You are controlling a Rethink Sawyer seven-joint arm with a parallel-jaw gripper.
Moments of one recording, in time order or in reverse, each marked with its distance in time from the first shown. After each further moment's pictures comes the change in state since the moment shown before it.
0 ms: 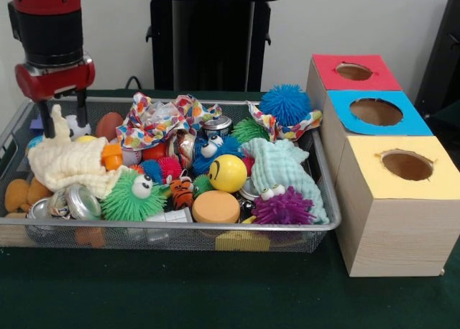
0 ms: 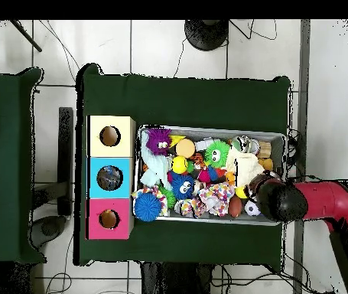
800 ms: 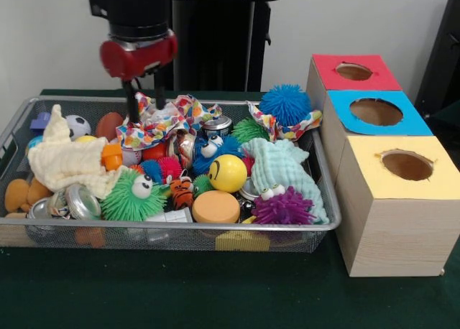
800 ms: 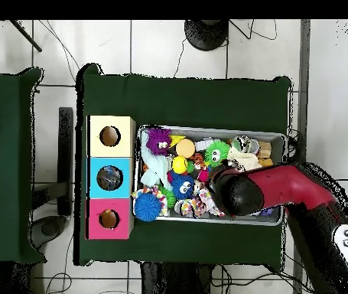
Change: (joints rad) arm 0.163 -0.110 0.059 0.093 0.092 -0.011 0.000
